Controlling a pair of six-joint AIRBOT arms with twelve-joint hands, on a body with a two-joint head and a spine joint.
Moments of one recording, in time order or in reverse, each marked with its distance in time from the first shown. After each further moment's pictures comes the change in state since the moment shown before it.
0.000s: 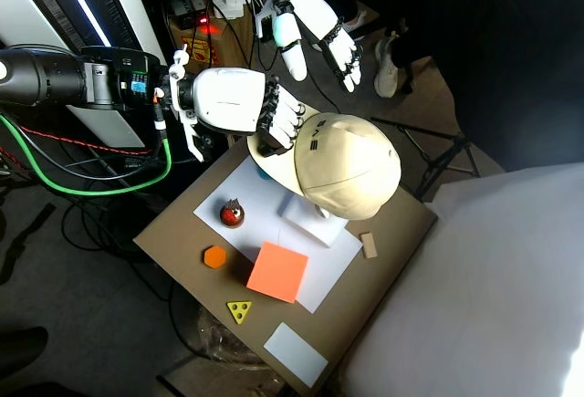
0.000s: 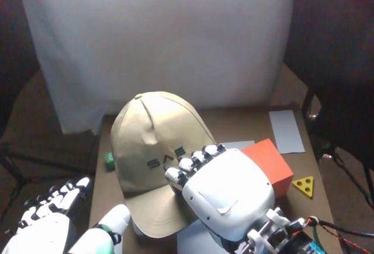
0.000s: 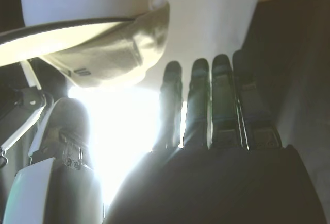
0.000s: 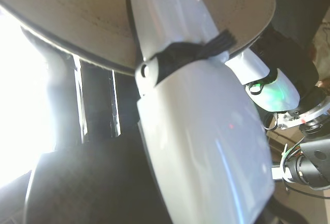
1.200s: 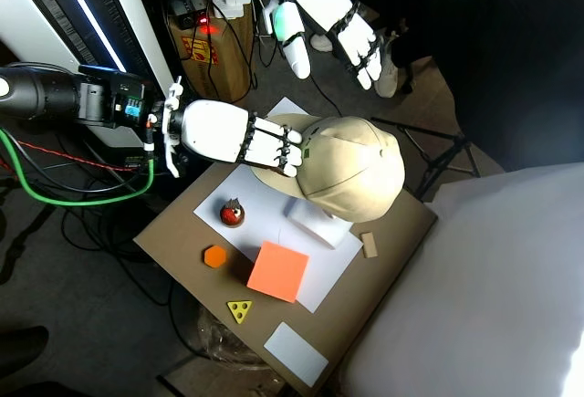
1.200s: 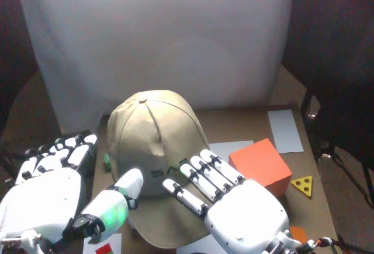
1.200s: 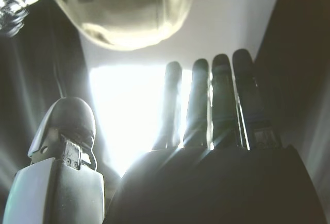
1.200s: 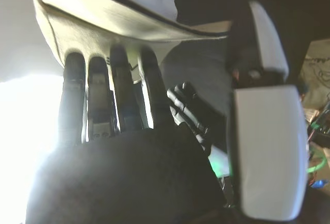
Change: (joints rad) left arm -0.199 0.139 -0.171 -0.068 -0.030 0.388; right arm -0.078 -0.014 0.034 0.070 -0.084 -0.025
